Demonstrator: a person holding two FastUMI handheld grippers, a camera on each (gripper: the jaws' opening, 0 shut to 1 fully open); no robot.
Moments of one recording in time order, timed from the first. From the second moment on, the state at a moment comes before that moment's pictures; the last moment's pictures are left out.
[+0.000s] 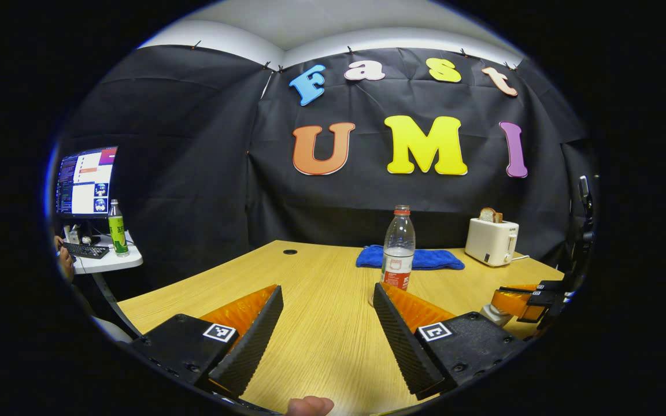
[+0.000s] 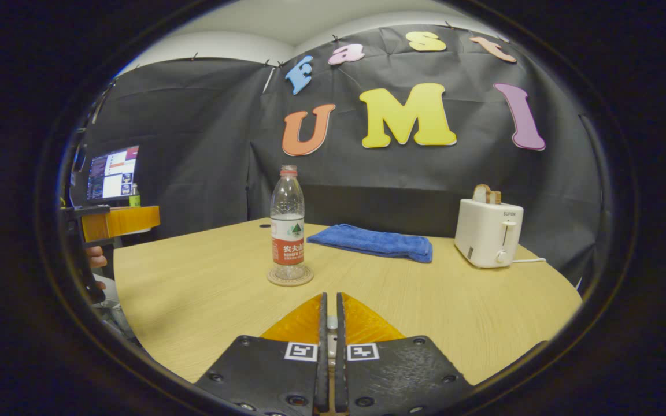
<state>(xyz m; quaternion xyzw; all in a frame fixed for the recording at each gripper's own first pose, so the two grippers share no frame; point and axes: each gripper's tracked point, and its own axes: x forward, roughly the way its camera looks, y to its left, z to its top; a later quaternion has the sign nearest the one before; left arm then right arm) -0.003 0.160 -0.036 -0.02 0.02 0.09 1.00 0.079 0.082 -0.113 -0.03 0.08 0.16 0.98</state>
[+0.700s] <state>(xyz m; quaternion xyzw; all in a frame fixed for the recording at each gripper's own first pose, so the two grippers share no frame) 0.010 0.044 0.022 -0.01 -0.02 0.01 1.00 0.010 -0.041 0.003 0.01 -0.03 -0.04 1.00</state>
